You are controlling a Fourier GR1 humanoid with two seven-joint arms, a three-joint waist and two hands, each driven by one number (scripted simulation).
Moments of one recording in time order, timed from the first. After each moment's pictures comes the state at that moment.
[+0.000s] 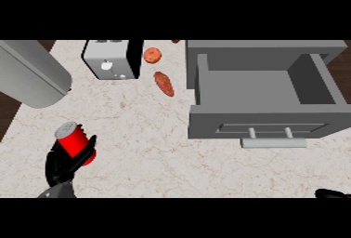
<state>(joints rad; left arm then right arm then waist) -0.18 0.15 0.28 -0.74 0.29 0.15 -0.57 0.12 -0.10 -0.31 -2.22 -0.13 0.10 0.28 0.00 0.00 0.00</state>
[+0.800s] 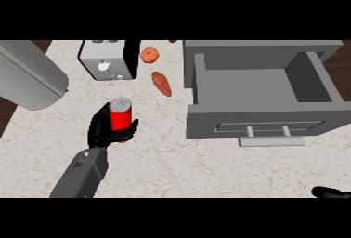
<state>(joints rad) -0.48 0.08 0.16 -0.54 0.21 0.04 -0.61 0.09 -0.09 -0.29 -2.23 -0.09 0.10 0.28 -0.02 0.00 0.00</state>
